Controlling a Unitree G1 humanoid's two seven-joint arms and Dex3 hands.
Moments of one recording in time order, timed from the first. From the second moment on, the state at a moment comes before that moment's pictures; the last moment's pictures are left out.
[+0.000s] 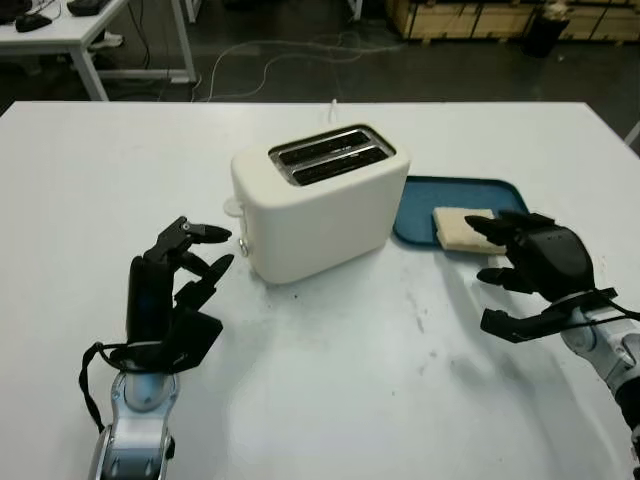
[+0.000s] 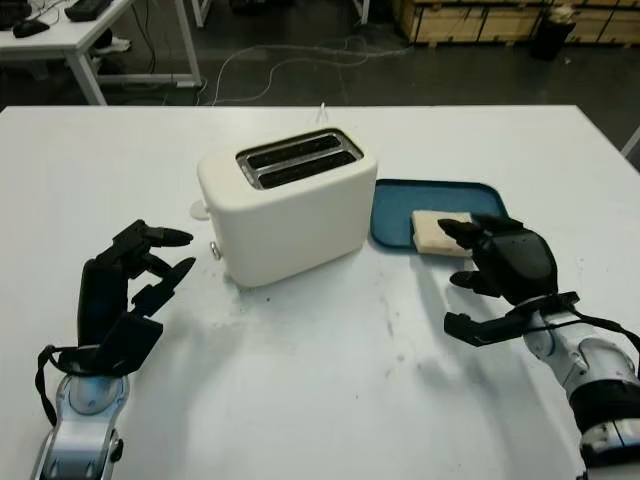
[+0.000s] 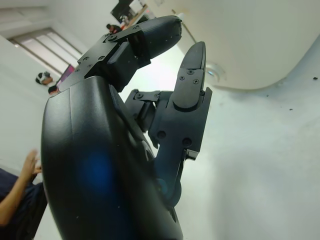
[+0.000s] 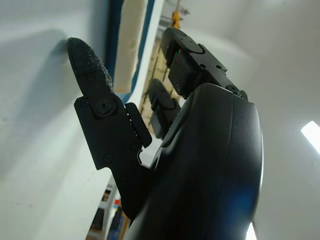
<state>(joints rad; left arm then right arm) 0.11 0.11 0.02 -0.24 0.31 -0.13 0.15 -0.40 -0.71 0.22 0.84 -0.91 -0.44 -0.53</state>
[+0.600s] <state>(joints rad) 0.11 0.11 0.01 -0.24 0.32 -0.13 0.15 -0.51 -0.71 0.36 1.02 -0.91 -0.40 -0.67</state>
